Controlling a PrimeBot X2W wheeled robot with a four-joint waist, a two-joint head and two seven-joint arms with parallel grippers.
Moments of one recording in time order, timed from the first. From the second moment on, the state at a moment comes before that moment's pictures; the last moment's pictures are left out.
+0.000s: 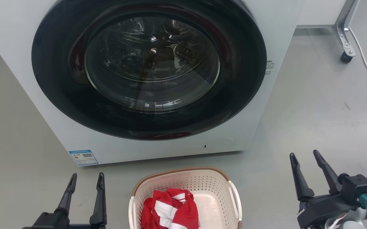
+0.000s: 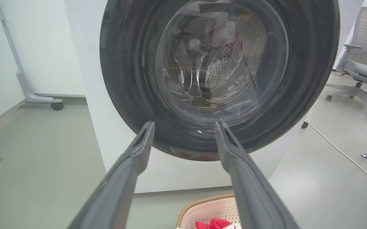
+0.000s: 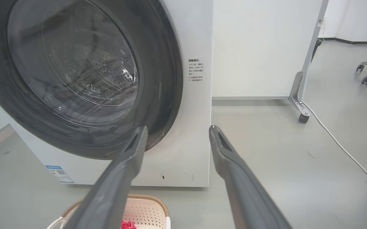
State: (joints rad) left arm 0.05 0.22 -0.24 0.03 -0.40 0.12 -0.24; right arm -0.16 -0.37 0.45 0.19 0.53 -0.12 -0.25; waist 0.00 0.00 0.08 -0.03
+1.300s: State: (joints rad) left arm 0.09 0.14 -0.15 0.03 -0.33 0.11 -0.14; right arm -0.08 -0.29 0.34 0.16 0.46 -0.11 -0.24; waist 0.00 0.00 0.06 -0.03
